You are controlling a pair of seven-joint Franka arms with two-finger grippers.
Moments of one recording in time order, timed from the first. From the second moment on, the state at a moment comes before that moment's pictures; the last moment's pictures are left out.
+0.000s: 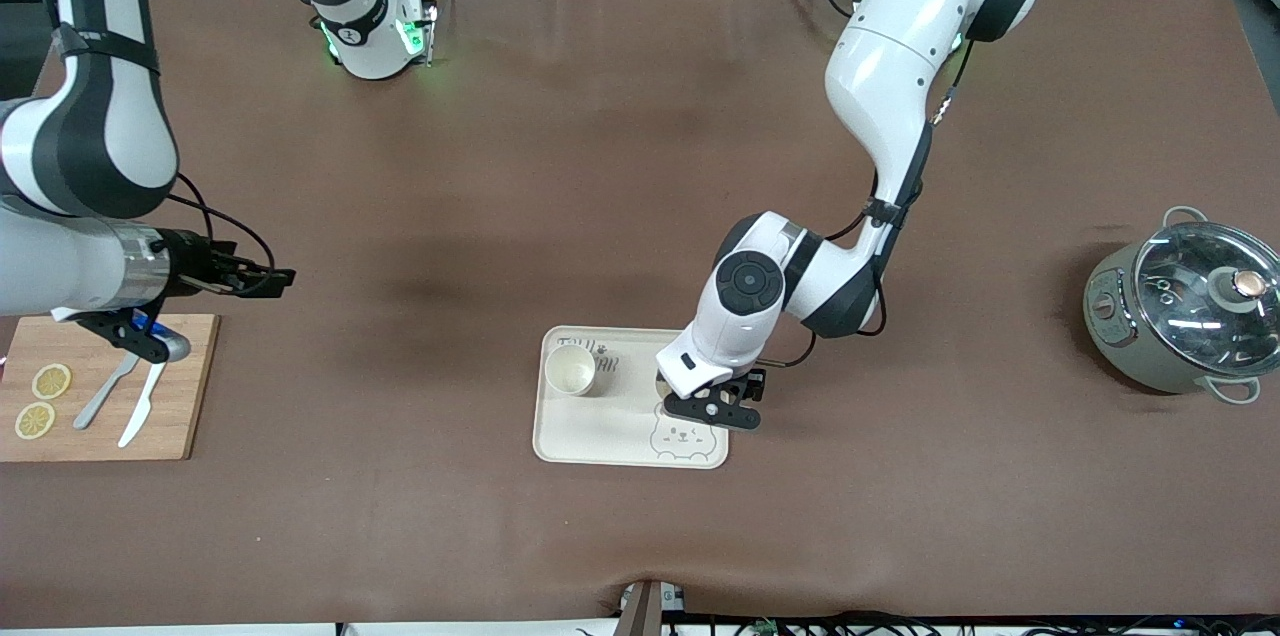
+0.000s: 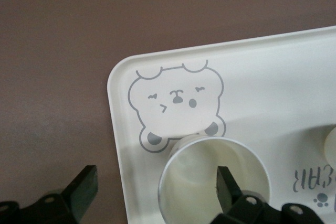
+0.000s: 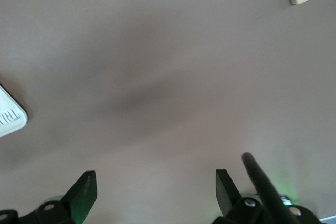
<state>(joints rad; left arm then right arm) -0.58 0.98 0.01 -1.10 0.02 2.27 -0.38 0.06 0.36 -0.05 -1.51 0.17 1.52 0.46</state>
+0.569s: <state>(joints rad) -0.58 1.01 0.01 -1.10 0.02 2.31 -0.40 0.12 0.39 -0.05 -1.51 0.21 1.57 0.67</state>
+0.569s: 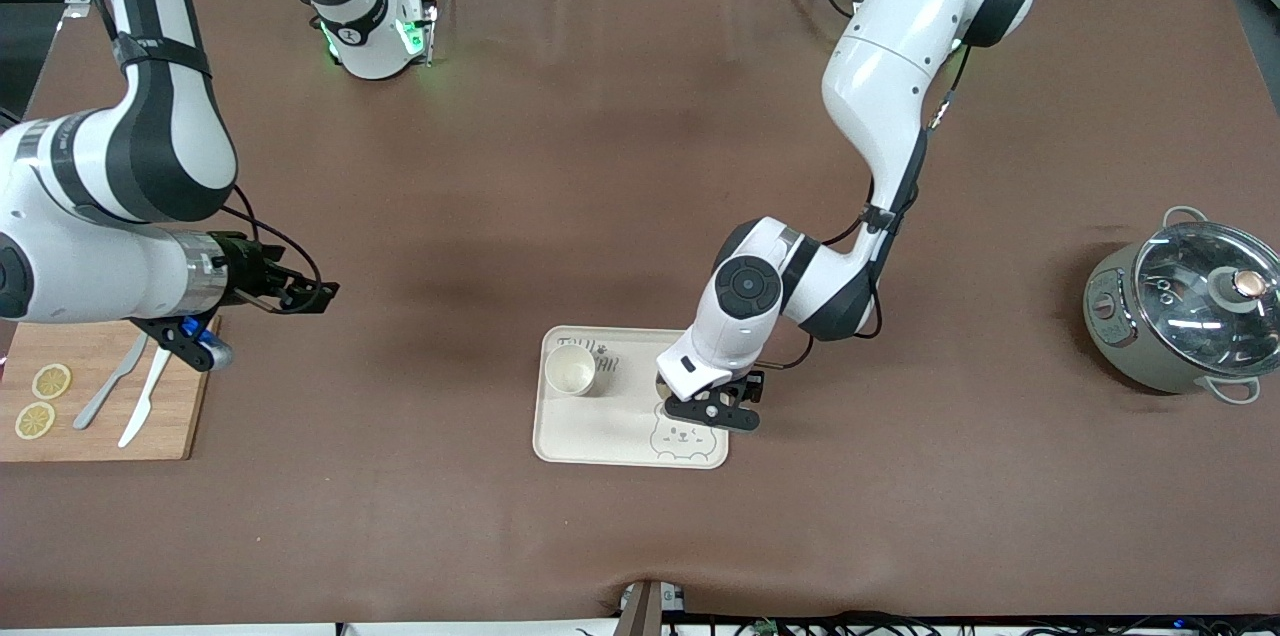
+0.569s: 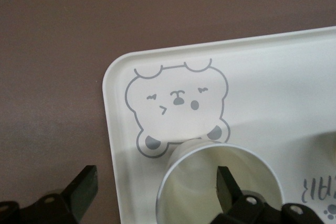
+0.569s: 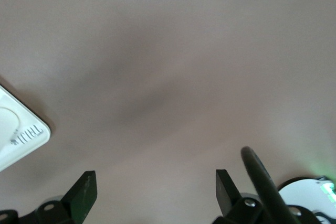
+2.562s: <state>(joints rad) -0.52 0.94 0.00 -1.13 0.02 2.29 -0.43 0.38 0.53 -0.04 -1.51 0.33 1.97 1.24</state>
